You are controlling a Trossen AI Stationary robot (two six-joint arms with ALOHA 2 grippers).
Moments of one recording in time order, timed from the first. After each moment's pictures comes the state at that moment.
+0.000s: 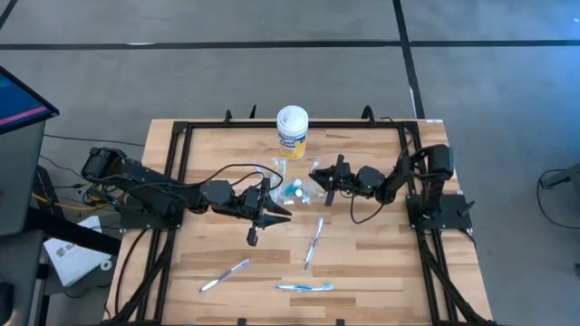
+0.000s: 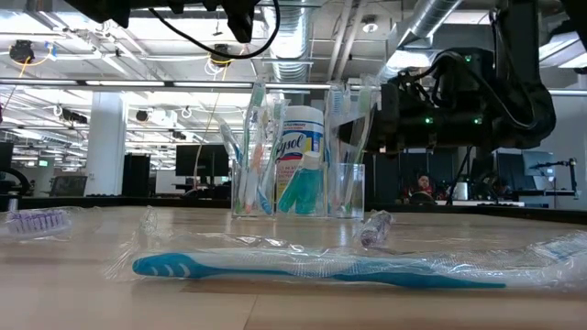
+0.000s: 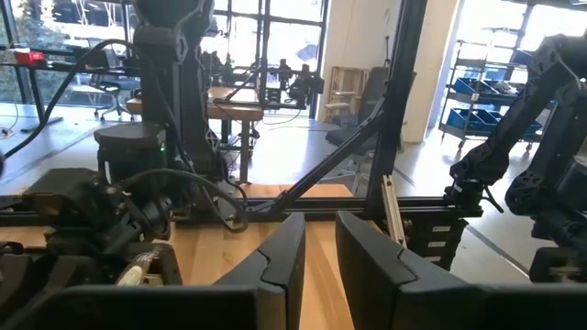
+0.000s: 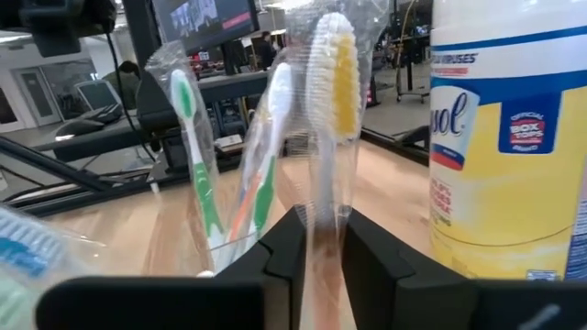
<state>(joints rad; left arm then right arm) -0.20 1.39 0.69 0.73 -0.03 -0.09 -0.17 1.89 0.36 1.54 0.13 0.18</state>
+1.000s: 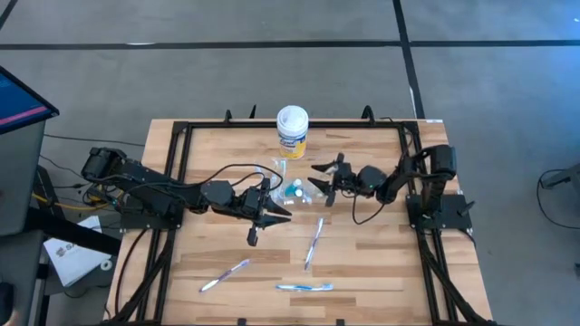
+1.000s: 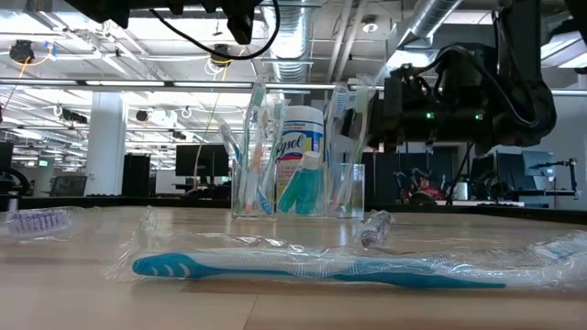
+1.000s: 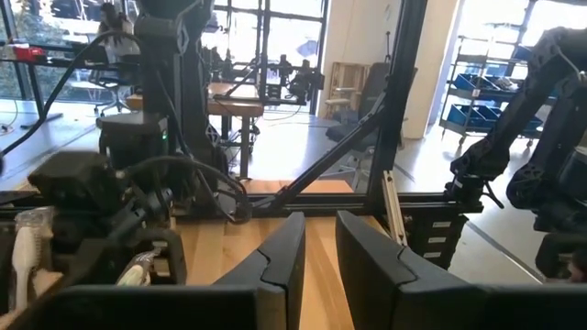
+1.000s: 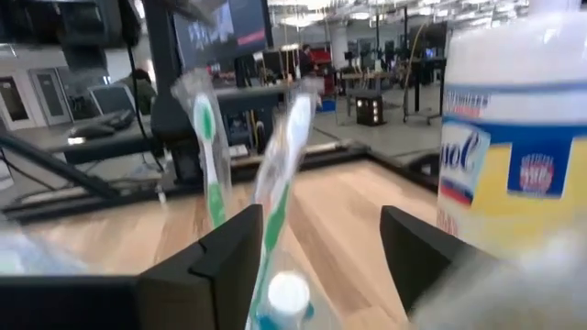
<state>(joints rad) -0.20 1.39 0.69 0.72 -0.03 -0.09 -0.16 1.87 0.36 1.57 0.10 0.12</state>
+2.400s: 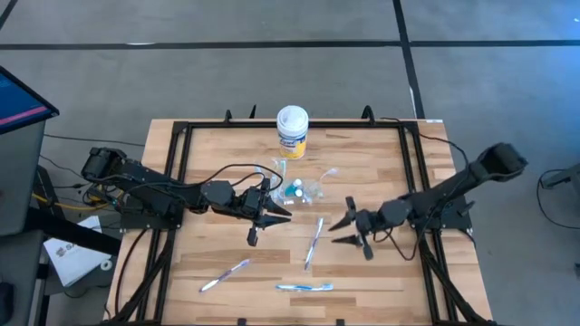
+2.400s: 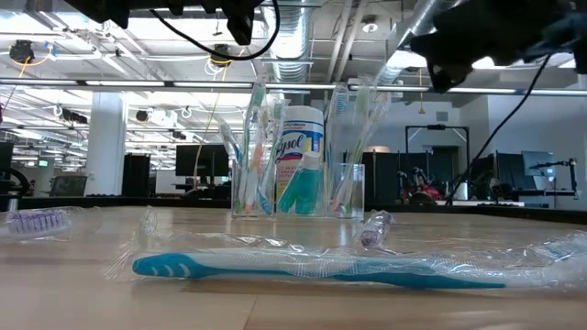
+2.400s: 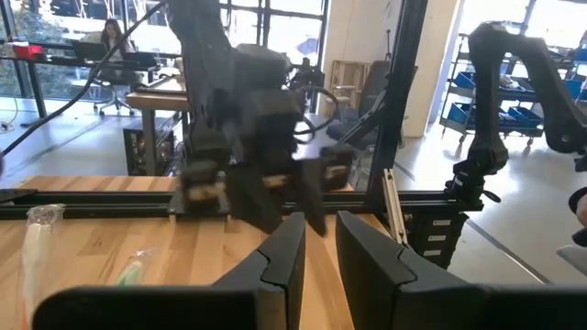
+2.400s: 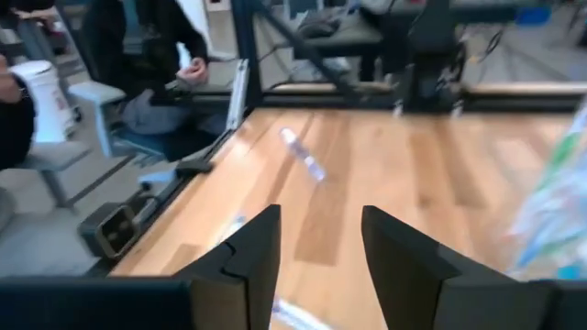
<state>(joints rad) -0.20 1.39 0.69 0.71 -0.03 -0.09 0.40 1.20 0.36 0.65 0.14 0.11</state>
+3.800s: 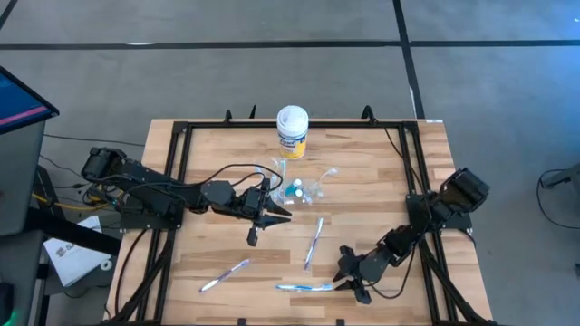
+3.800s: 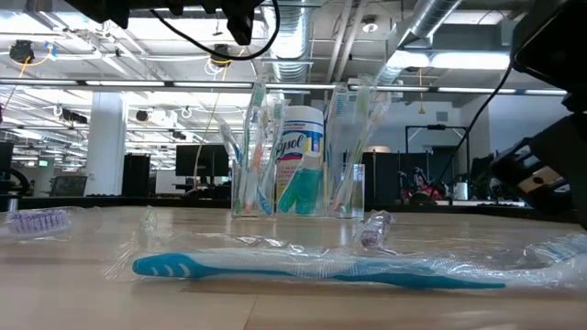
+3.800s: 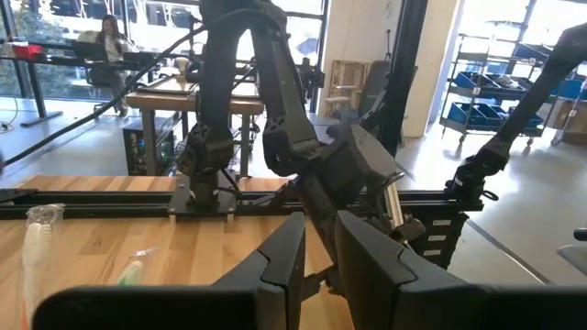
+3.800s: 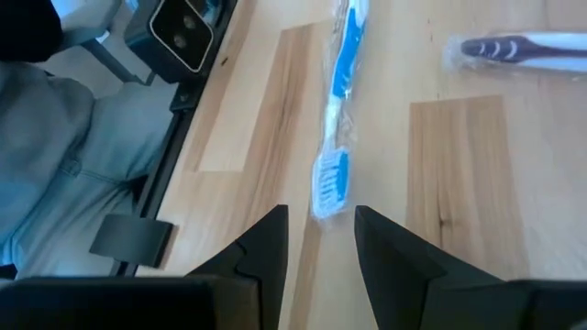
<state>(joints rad) -0.20 1.39 0.69 0.71 -0.03 -0.09 0.71 1.76 0.59 0.53 0.13 0.63</state>
